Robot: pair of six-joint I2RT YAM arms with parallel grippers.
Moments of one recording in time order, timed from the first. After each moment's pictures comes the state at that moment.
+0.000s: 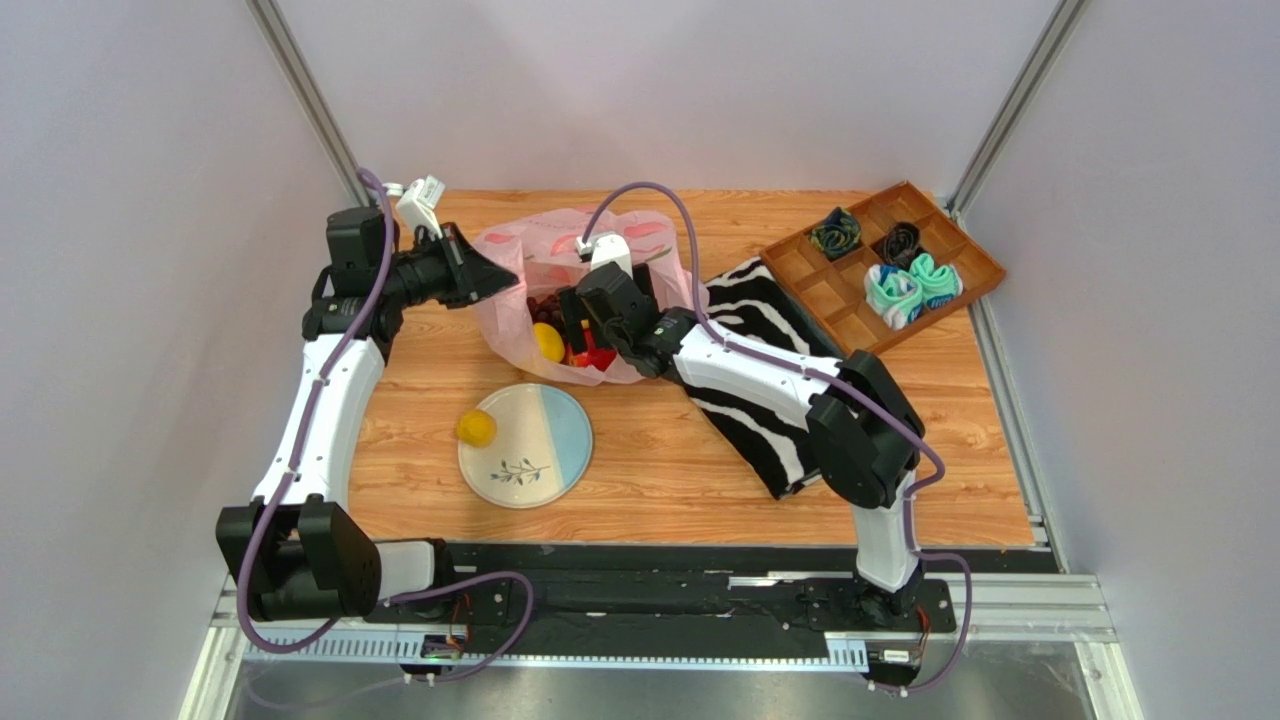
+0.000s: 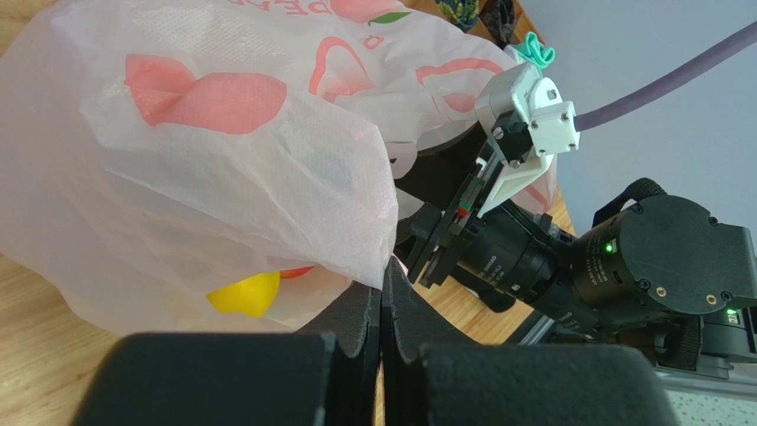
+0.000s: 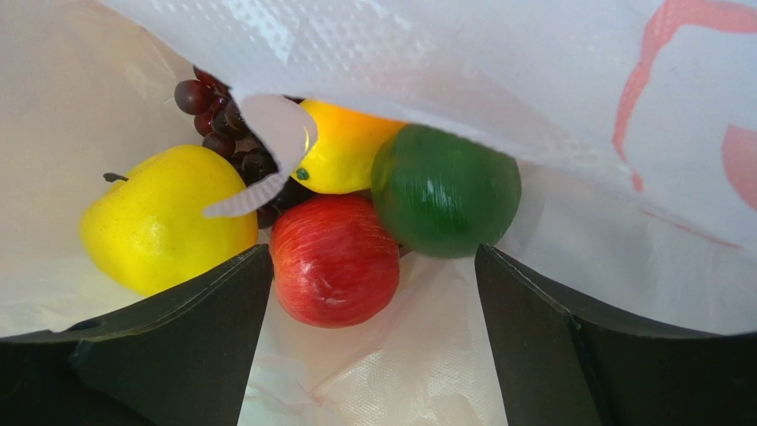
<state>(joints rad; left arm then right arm) 0.05 1.27 1.18 -0.36 0.79 -0.37 0.89 1.96 1.56 -0.21 0.41 0.32</state>
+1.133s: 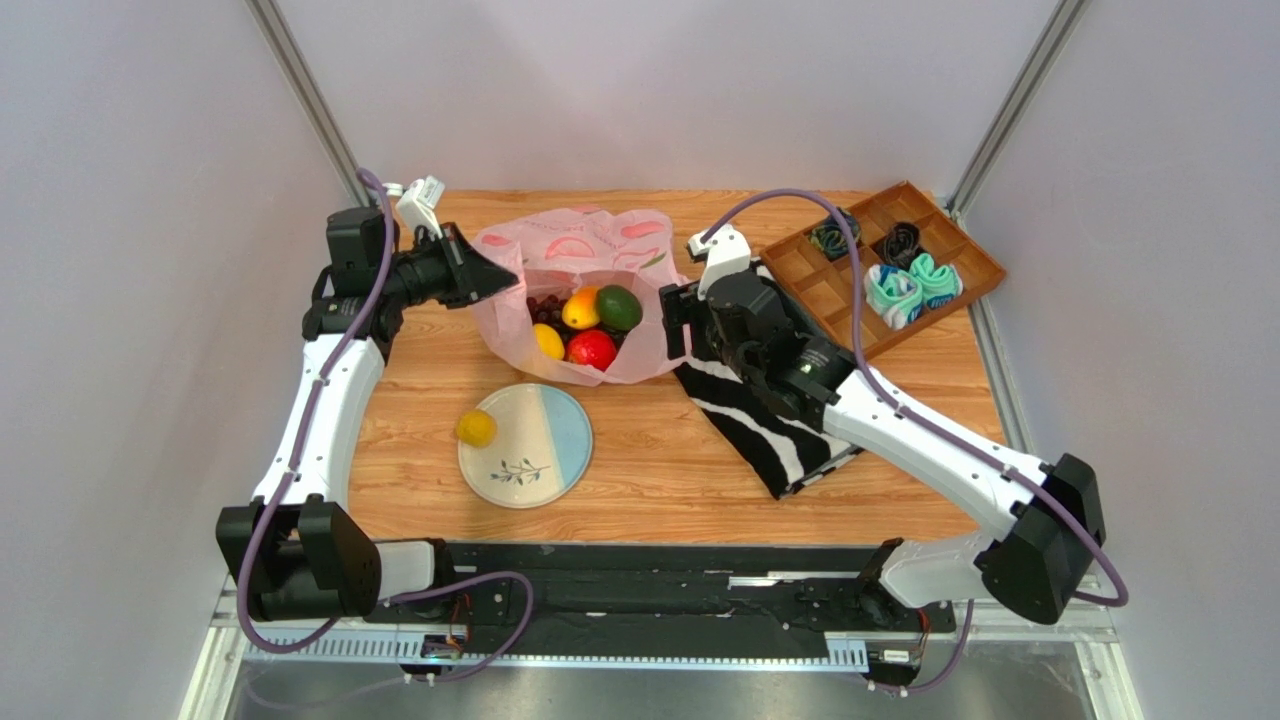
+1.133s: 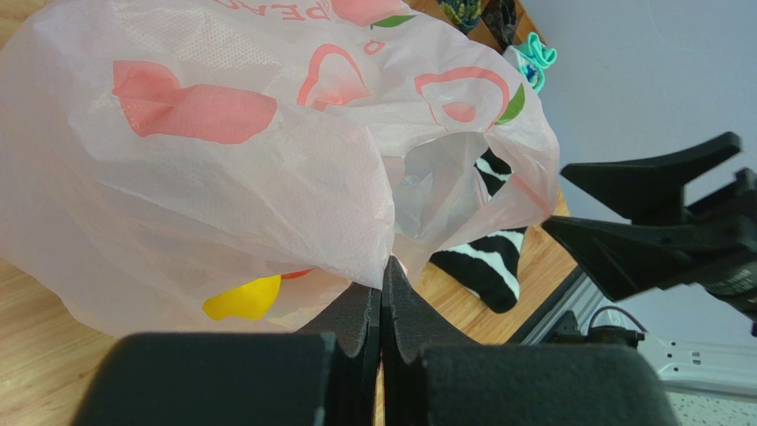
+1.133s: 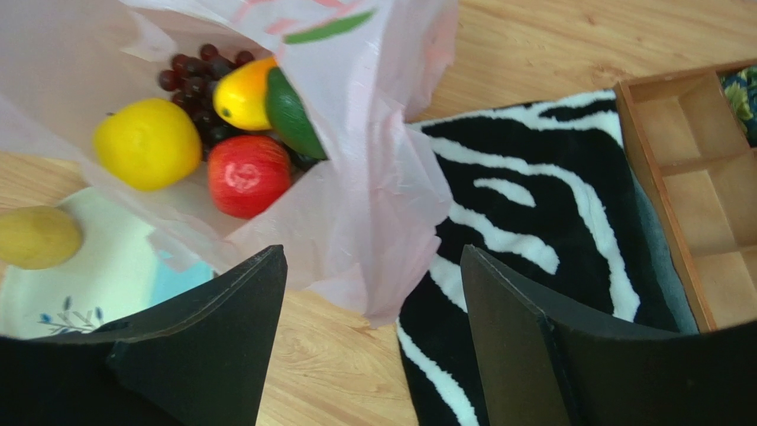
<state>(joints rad) 0.05 1.27 1.18 -0.36 0.78 -0.37 0.83 1.32 1.16 -0.25 0.38 0.22</state>
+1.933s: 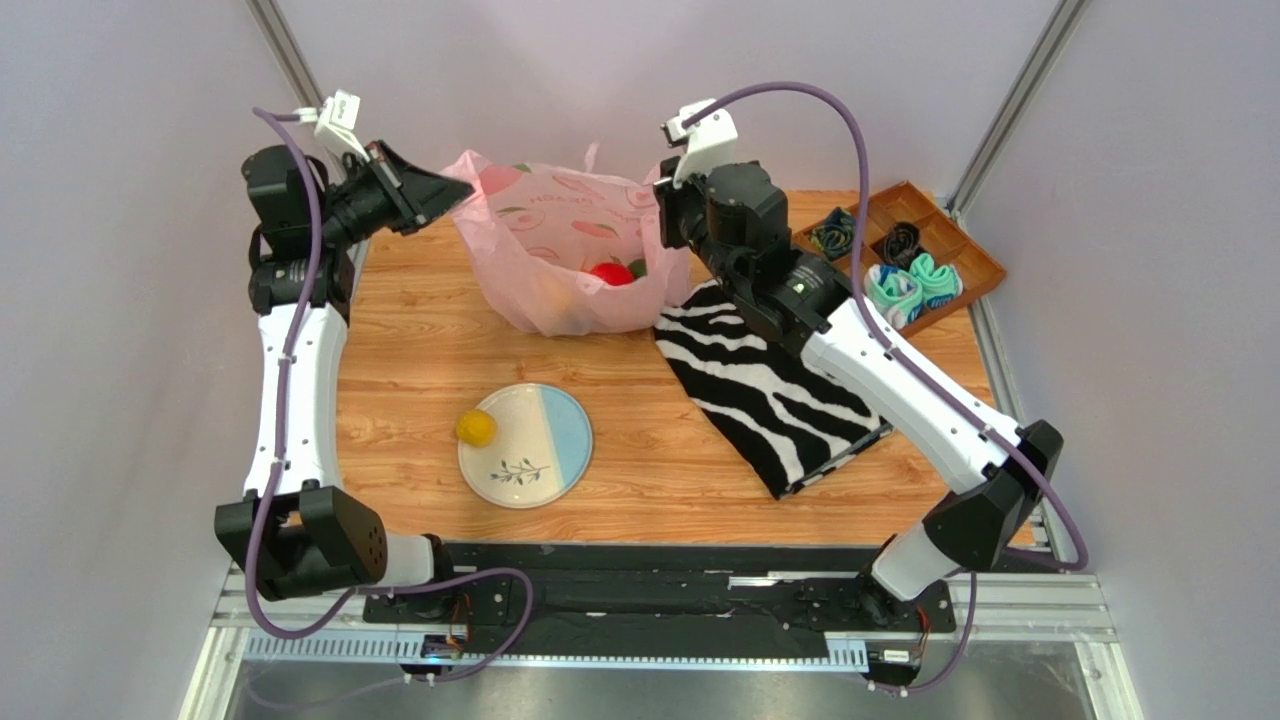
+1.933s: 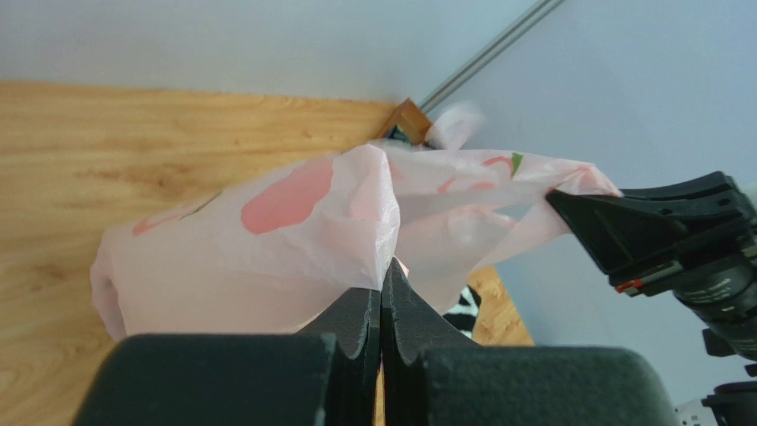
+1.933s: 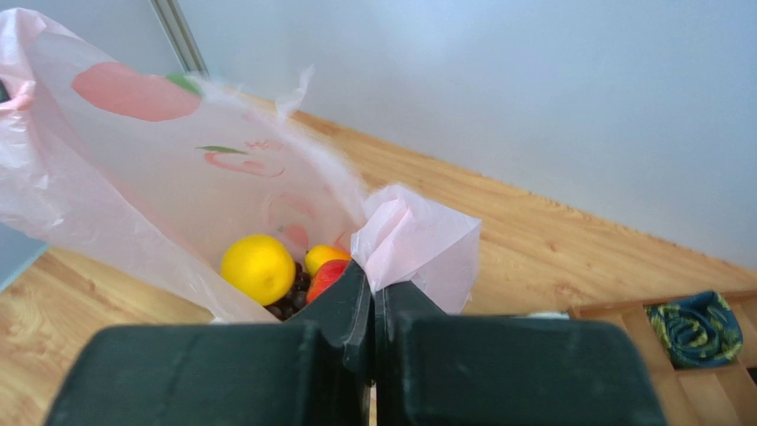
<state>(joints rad) 0.18 1.35 1.43 -0.21 0.88 -0.61 0.77 1.54 1.68 -0.25 0.34 0.05</state>
